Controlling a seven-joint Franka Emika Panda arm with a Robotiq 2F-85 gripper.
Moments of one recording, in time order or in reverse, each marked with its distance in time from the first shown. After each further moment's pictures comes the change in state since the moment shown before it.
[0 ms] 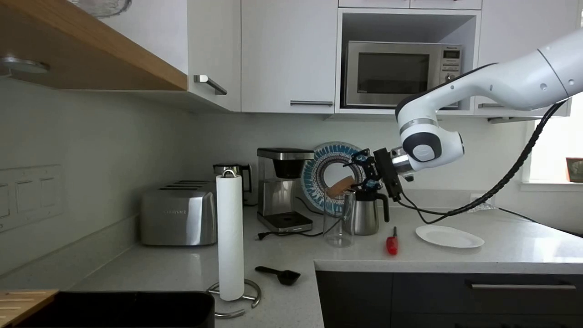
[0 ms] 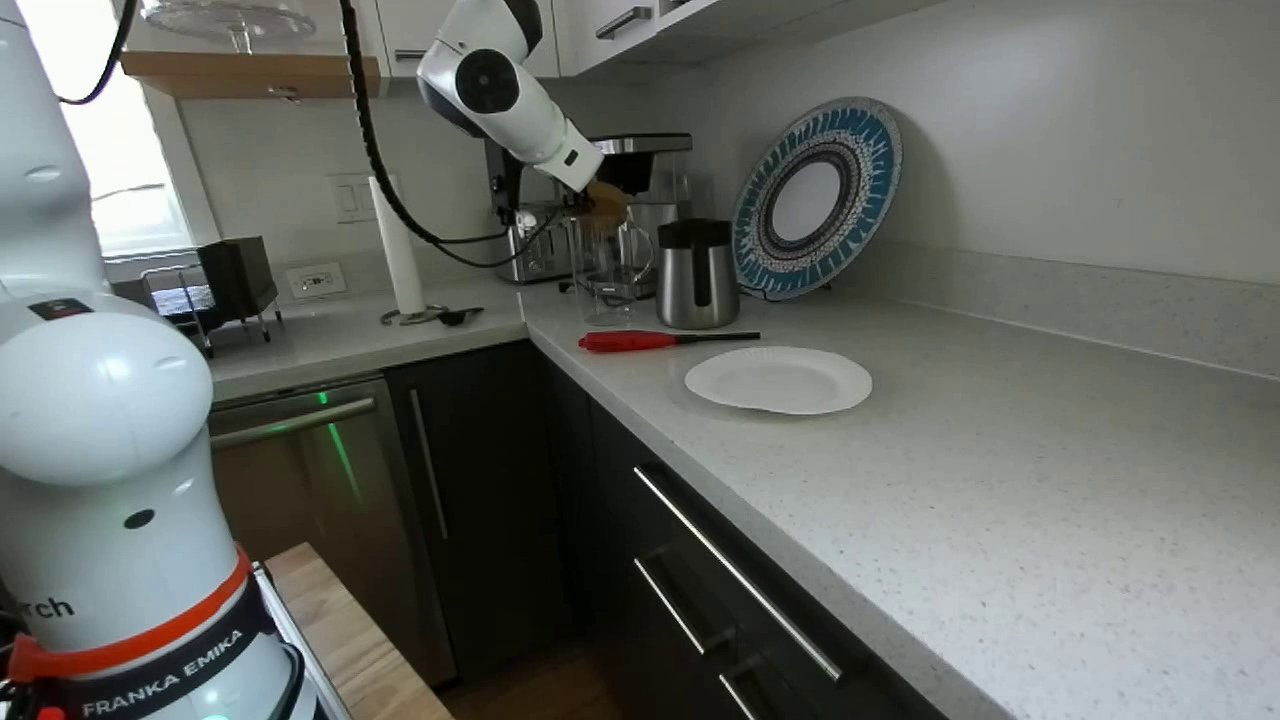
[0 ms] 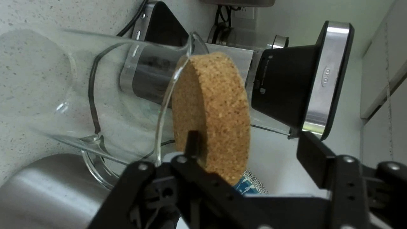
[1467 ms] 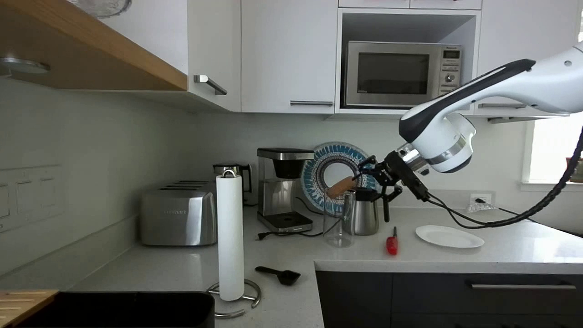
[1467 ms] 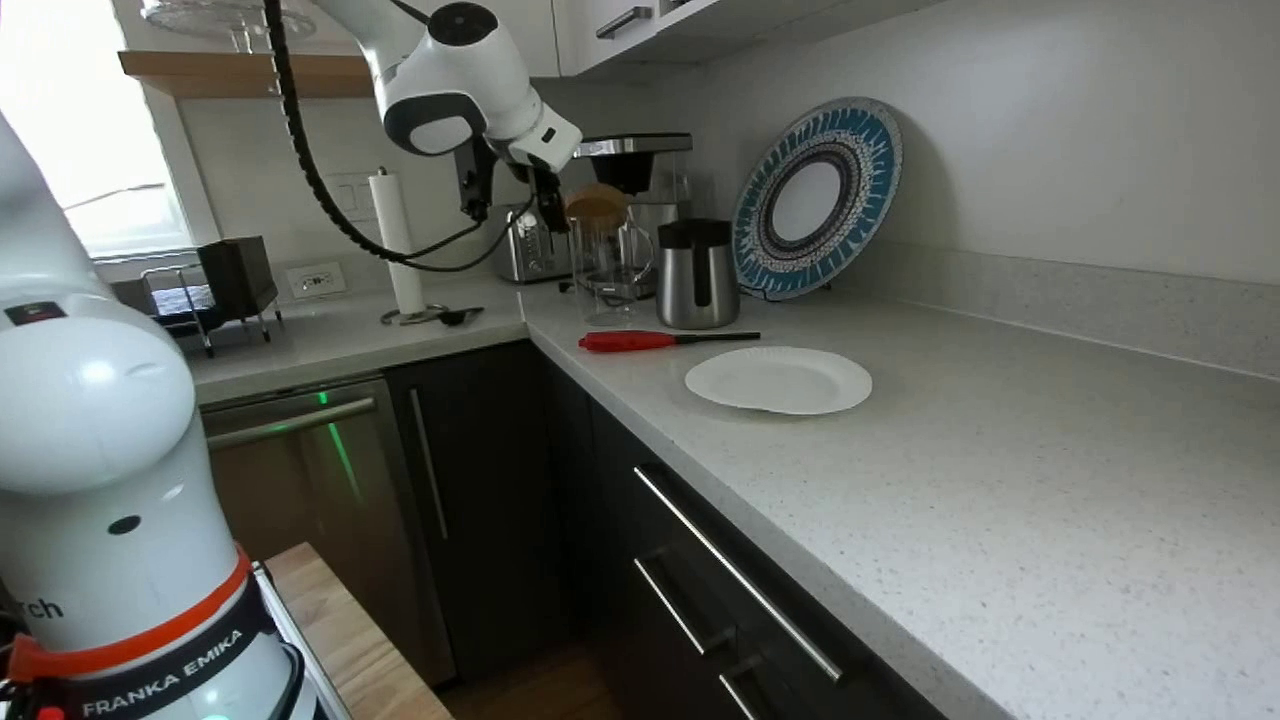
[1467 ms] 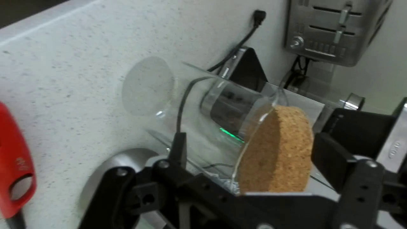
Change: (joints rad) arm -0.117 -0.174 0.128 -0.289 -1.040 -0.052 0.871
